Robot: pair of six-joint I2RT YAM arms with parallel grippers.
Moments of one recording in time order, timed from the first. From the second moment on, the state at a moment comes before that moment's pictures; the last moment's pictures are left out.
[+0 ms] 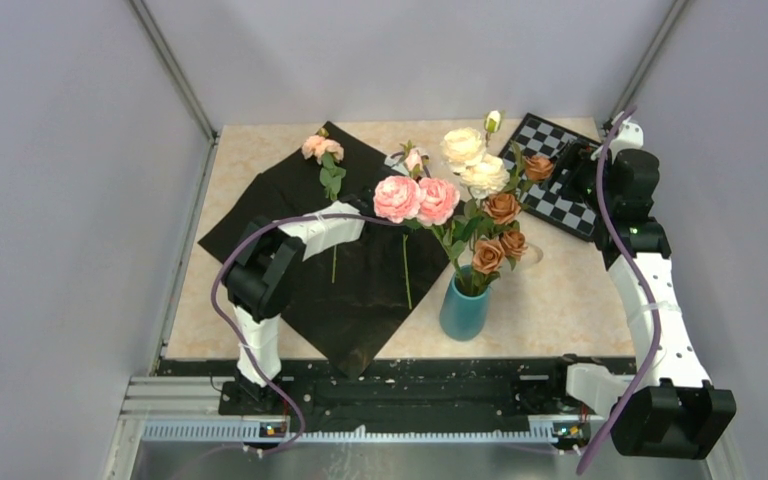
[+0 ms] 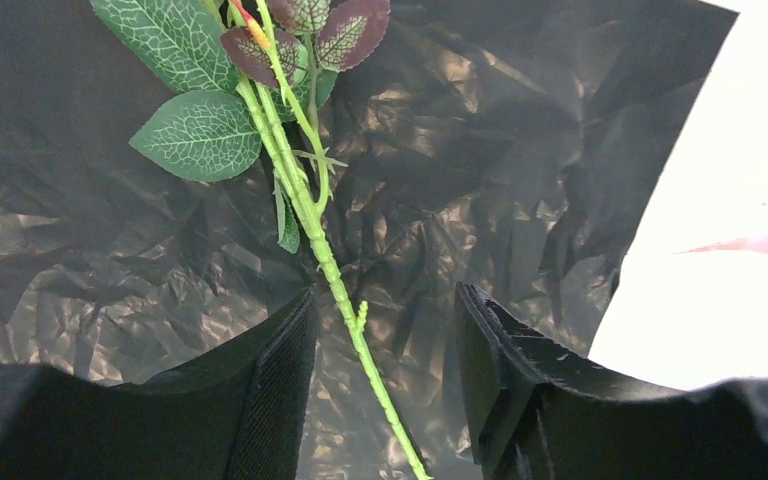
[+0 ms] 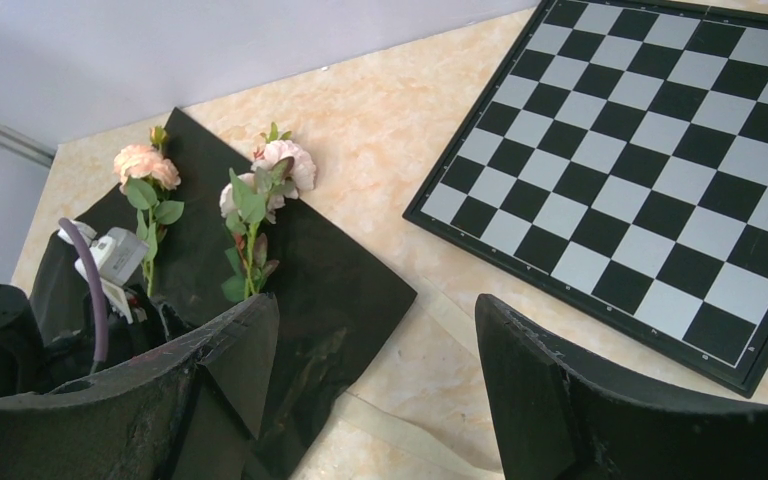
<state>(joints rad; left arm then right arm) -0.63 1.95 1.34 -0.17 0.01 -0.41 -0.05 1.06 1.05 -0.26 -0.22 0.34</state>
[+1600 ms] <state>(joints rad) -0.56 1.81 1.16 0.16 0.18 -0.66 0.10 1.32 0.84 0.02 -0.49 0.63</state>
